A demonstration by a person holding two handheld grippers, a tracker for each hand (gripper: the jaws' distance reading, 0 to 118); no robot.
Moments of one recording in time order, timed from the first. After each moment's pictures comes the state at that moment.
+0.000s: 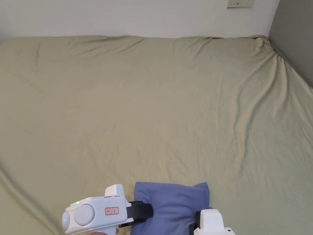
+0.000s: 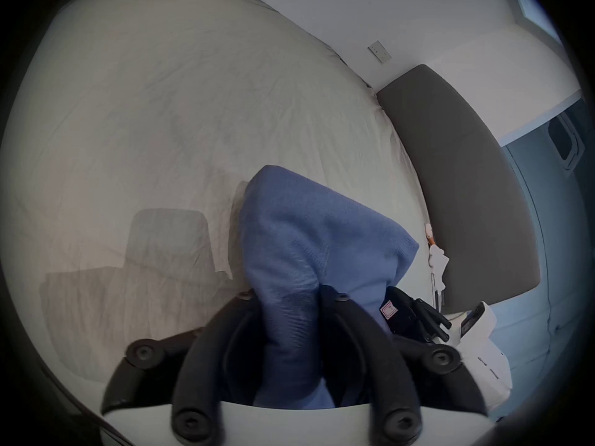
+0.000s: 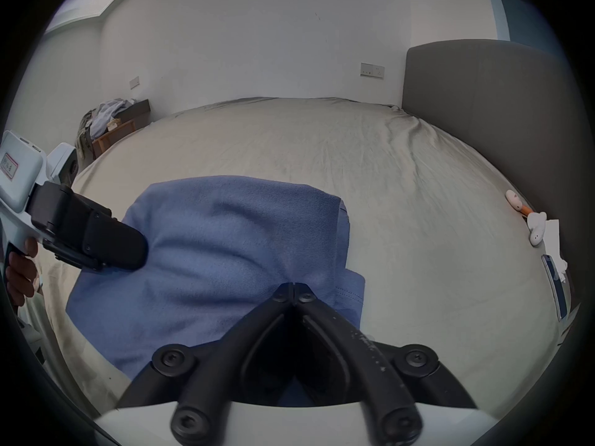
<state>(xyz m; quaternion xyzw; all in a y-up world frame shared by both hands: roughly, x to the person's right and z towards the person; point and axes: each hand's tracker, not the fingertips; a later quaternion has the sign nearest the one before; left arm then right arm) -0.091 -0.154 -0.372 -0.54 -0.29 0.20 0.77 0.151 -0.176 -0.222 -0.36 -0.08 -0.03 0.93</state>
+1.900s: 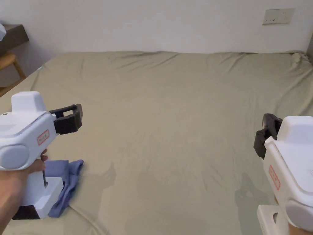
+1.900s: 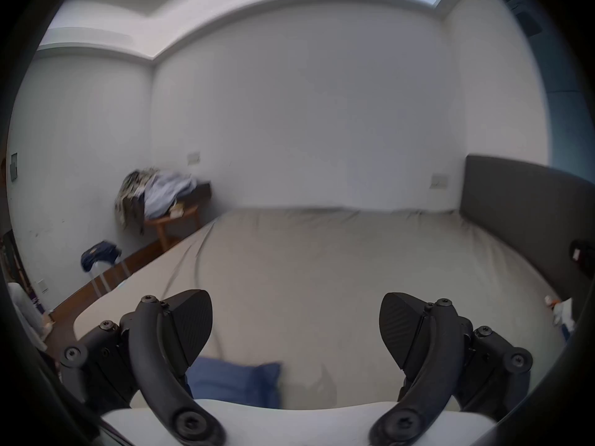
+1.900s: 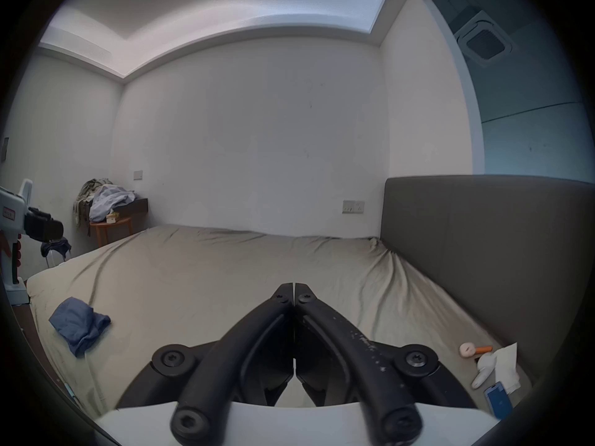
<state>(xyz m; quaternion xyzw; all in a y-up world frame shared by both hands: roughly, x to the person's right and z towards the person) -0.257 0.116 -0.374 -0.10 -0.05 -0.03 0.99 0.158 0.072 -0.245 -0.07 -0.13 0.02 0.99</state>
